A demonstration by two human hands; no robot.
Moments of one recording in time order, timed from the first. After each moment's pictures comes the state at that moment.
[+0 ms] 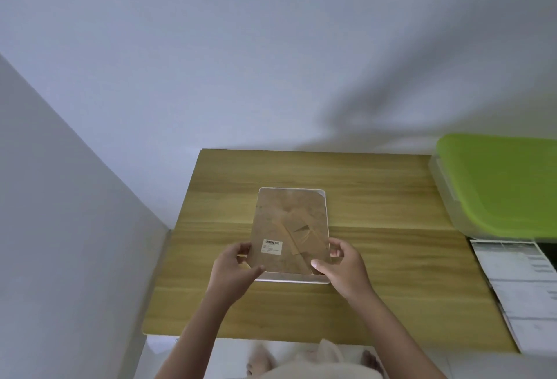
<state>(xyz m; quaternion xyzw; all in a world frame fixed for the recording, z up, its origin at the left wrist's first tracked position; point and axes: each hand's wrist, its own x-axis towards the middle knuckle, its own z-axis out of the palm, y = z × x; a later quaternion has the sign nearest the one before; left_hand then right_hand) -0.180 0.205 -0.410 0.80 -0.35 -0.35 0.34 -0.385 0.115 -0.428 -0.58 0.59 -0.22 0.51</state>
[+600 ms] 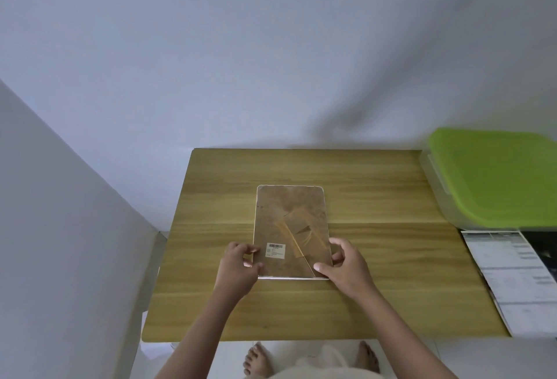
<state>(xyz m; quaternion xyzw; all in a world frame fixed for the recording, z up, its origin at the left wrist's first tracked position) -0.167 0.192 -0.450 0.78 -0.41 -0.34 0.31 -0.392 0.111 -0.446 -0.63 0.62 -0.16 0.44</state>
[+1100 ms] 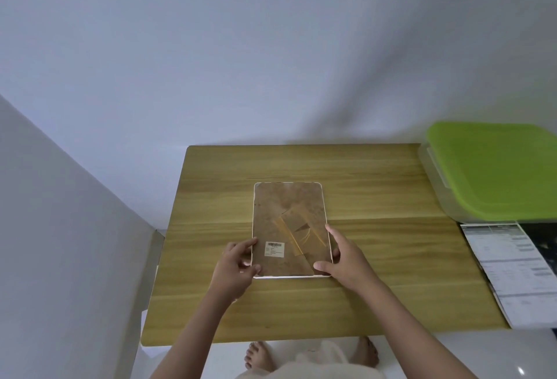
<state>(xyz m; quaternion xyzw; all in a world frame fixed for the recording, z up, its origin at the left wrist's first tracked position) -0.153 0.195 -0.470 0.73 -0.43 -0.40 0.37 -0.392 0.096 -0.449 -0.68 0.57 -0.08 0.45</state>
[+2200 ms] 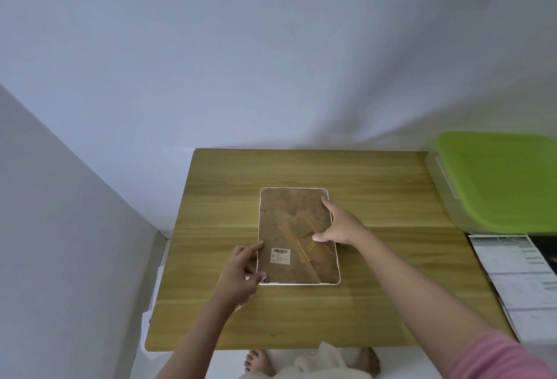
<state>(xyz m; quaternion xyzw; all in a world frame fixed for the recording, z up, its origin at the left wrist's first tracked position) -0.149 0.197 -0.469 0.70 -0.45 -0.42 0.36 -0.347 0.015 -0.425 -0.70 0.58 0.06 0.41</state>
